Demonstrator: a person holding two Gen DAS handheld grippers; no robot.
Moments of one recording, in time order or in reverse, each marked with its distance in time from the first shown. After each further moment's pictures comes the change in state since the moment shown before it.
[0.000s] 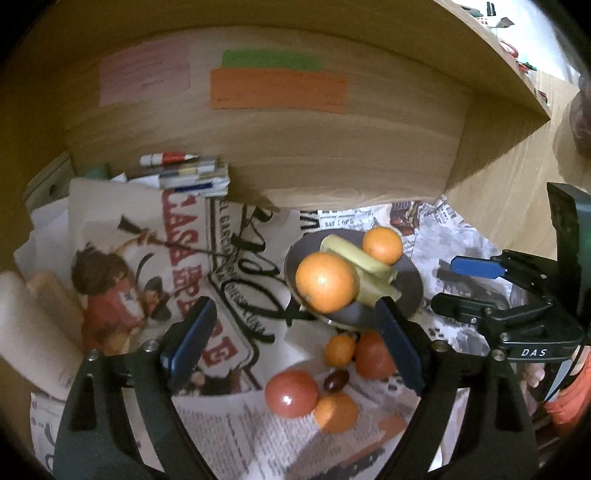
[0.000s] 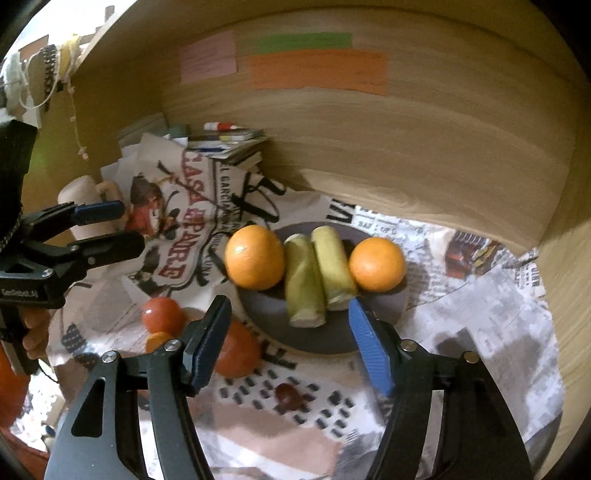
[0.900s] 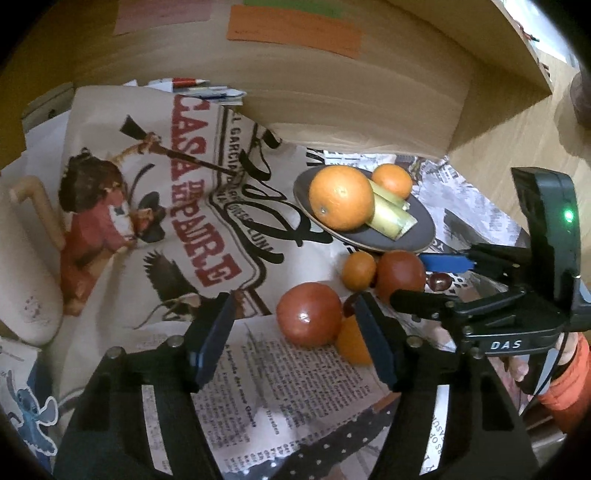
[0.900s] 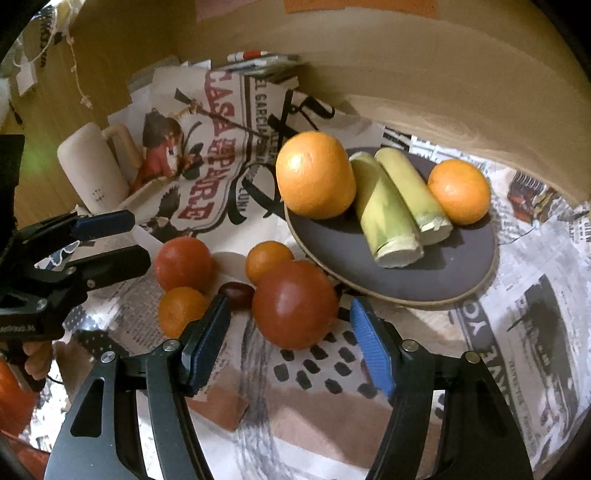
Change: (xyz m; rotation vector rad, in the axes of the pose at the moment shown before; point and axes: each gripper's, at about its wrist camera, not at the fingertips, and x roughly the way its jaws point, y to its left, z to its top) left arm 0.020 0.020 -0.059 -0.040 0.113 -0.057; right arm 0.062 0.032 -0.032 0.035 0.172 0.080
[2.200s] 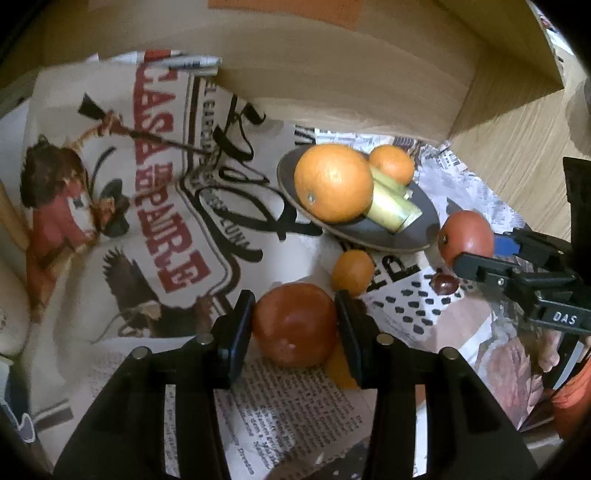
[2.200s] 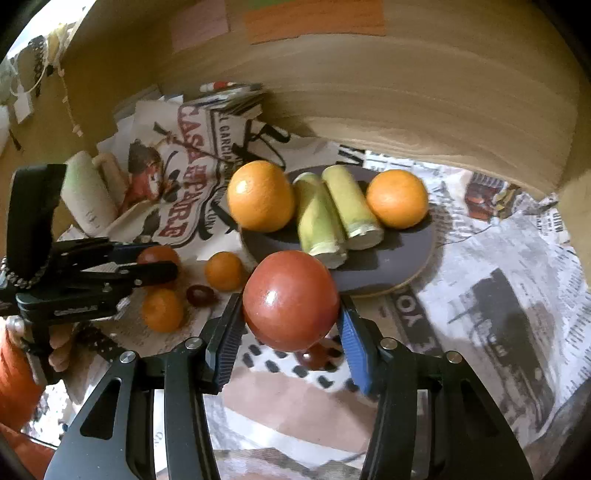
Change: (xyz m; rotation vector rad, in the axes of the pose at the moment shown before) left arm 0.037 -0.008 0.012 0.000 0.064 -0.041; right arm -0.043 -0.036 -0.006 0.044 -0.090 -0.065
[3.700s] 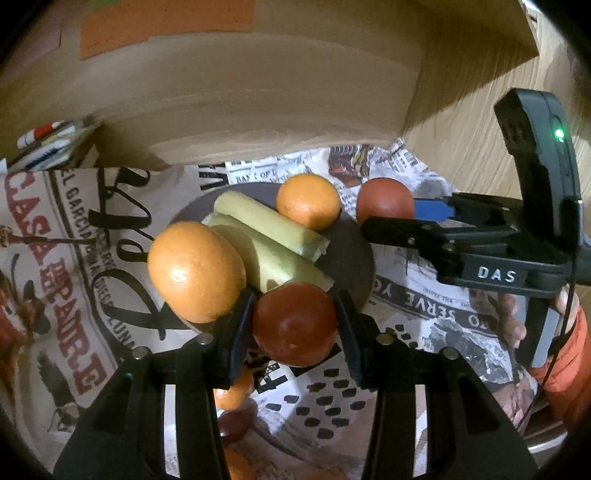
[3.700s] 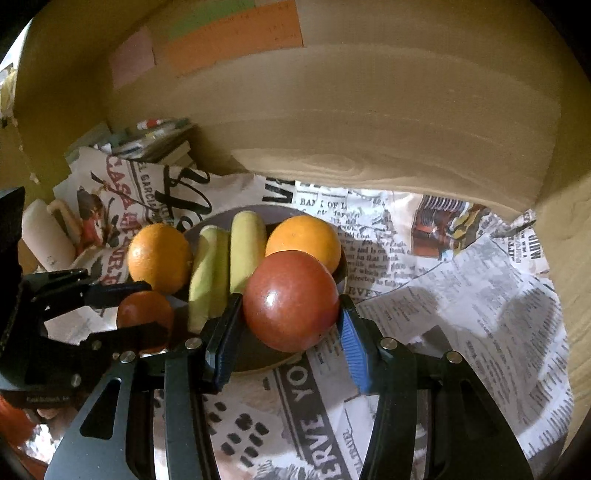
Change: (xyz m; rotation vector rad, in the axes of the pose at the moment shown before) left arm 0.052 -0.081 0.055 0.144 -0.003 -0.082; right arm 0.018 -0.079 0.039 0.042 -0.019 -0.042
